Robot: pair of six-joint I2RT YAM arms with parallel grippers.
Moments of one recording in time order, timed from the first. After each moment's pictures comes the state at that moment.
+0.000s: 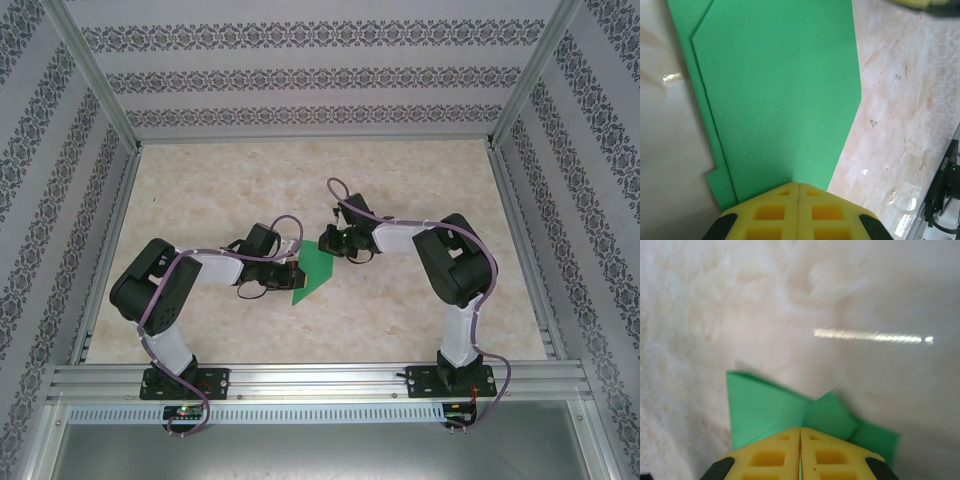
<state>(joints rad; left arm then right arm) -0.53 1.75 0.73 0.01 0.65 -0.54 0.52 1.96 1.08 -0.09 -0.39 0.71</state>
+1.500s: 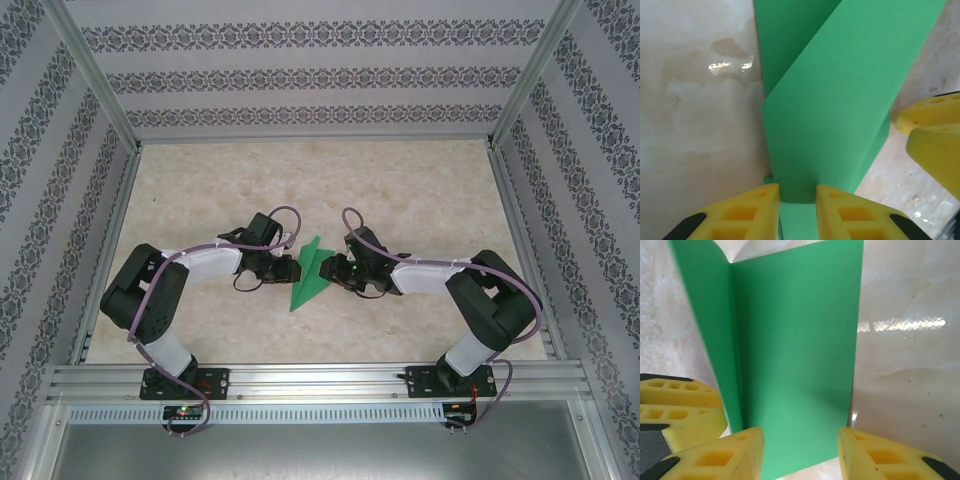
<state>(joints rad) -0.53 1.68 0.86 -0.32 0.47 -0.50 0.67 1.62 0.68 0.05 -0.31 0.97</state>
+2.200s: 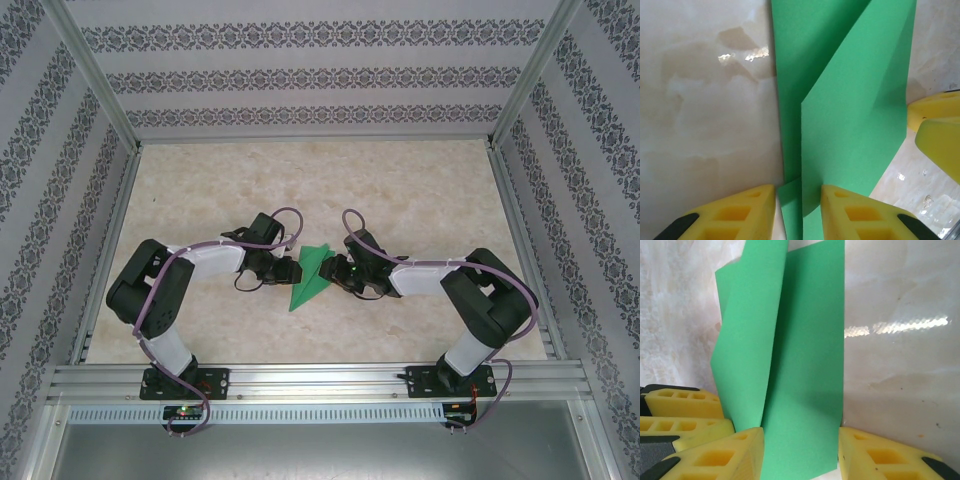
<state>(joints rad) -0.53 1.72 0.88 -0.34 0.47 -0.49 0.69 1.65 0.66 0.12 -0.28 1.03</state>
